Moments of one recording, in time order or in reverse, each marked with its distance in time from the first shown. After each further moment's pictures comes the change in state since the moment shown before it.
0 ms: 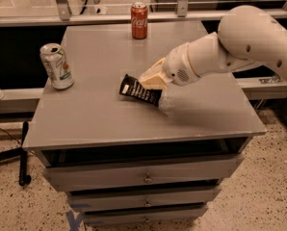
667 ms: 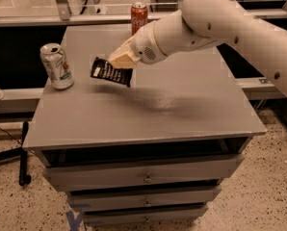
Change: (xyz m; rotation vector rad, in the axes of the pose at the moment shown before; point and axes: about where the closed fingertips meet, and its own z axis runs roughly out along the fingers) arm -0.084 -0.016 0.047 -0.027 -0.086 -0.075
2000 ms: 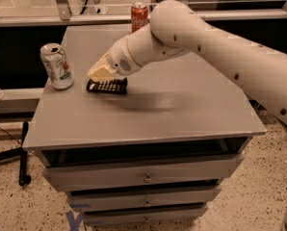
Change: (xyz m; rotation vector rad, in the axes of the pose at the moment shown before) arm -0.003 0.026 0.073 -0.112 0.014 0.003
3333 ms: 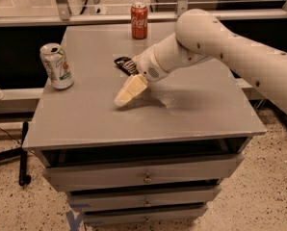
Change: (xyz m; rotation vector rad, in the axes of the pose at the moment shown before) arm 0.080 -0.029 -0.041 0.067 0.129 0.042
